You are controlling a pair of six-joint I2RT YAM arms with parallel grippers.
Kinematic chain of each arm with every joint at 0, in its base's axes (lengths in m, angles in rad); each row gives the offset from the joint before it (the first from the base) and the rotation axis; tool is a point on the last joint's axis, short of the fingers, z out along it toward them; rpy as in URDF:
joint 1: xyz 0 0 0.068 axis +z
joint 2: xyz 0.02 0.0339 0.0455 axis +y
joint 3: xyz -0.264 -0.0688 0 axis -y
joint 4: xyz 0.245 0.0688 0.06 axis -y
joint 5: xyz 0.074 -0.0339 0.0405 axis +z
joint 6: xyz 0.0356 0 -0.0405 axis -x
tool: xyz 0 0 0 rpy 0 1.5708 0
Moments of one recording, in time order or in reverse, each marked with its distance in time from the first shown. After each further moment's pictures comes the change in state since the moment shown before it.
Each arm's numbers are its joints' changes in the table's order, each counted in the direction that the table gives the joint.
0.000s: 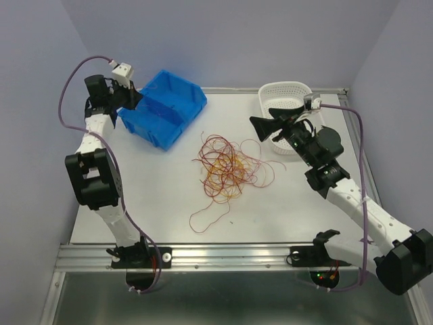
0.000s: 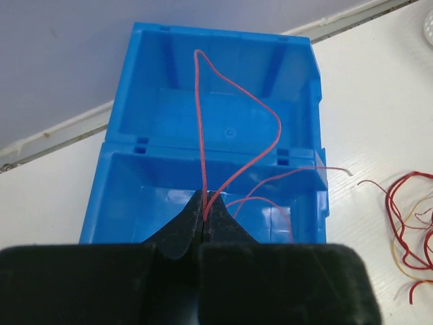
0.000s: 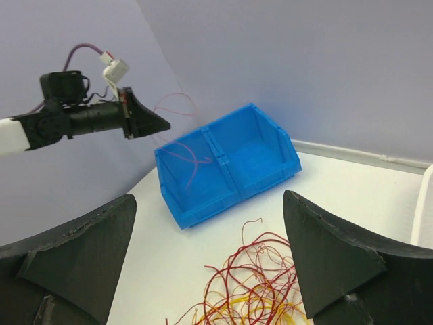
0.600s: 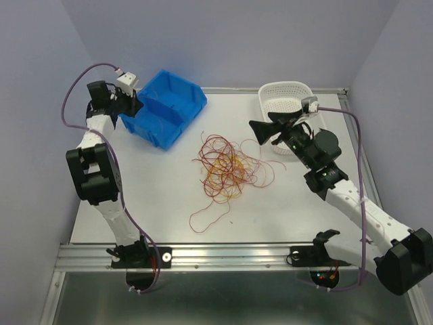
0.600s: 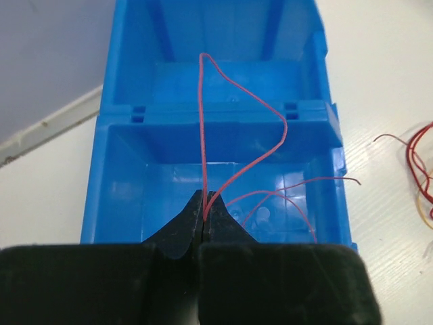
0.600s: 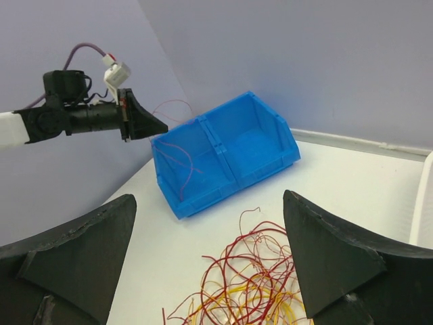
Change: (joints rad) left arm 0.052 -0.015 -0.060 -0.041 -0.081 -0.161; right arm 0.000 0.013 -0.034 0.016 0.006 0.002
